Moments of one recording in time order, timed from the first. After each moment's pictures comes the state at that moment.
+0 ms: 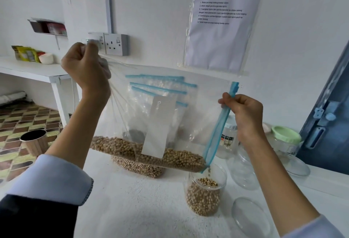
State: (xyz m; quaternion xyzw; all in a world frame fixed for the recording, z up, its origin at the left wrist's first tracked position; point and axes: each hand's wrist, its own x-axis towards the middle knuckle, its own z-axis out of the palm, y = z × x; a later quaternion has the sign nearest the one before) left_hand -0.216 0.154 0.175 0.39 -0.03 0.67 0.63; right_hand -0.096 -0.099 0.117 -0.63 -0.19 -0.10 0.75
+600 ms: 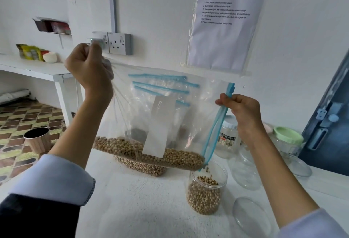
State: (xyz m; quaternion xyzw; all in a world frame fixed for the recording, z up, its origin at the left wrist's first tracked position) left_hand -0.223 0.152 0.172 0.39 -0.03 0.67 0.63; right_hand -0.091 -0.097 0.117 -0.66 -0.21 -0.07 0.72
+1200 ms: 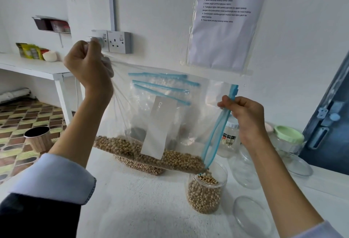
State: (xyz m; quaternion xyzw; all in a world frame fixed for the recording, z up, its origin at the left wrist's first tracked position) left_hand -0.223 0.148 0.174 0.39 -0.03 0.67 0.63; right_hand -0.100 -0.101 0.110 -0.63 -0.20 -0.09 0.74
